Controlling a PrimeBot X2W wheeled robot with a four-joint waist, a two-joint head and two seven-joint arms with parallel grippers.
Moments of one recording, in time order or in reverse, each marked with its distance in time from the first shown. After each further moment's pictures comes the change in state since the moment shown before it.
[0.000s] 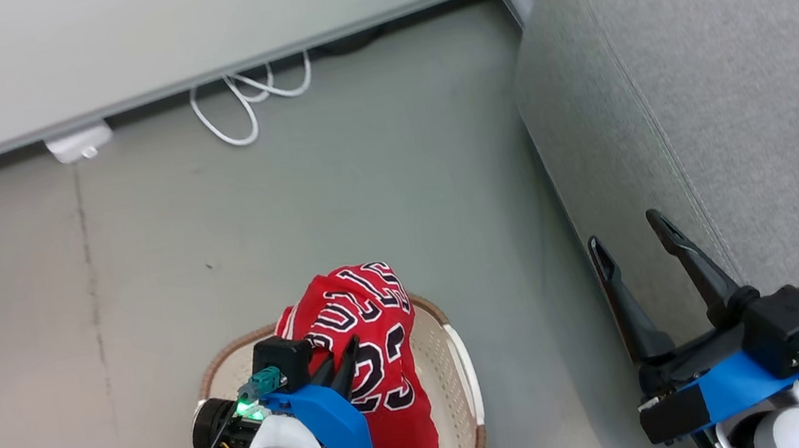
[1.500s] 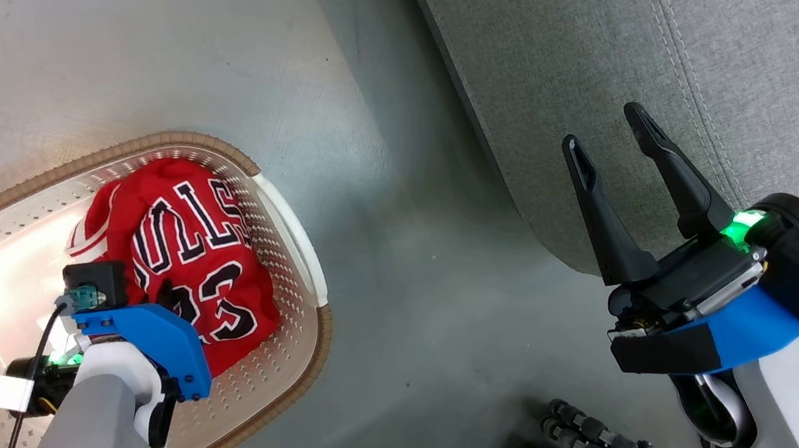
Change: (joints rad) left arm -0.189 0.127 0.373 0.182 0.221 0.000 0.185; right arm -0.168 -0.001 0.073 -0.050 0.146 0.000 -0.088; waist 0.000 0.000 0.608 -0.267
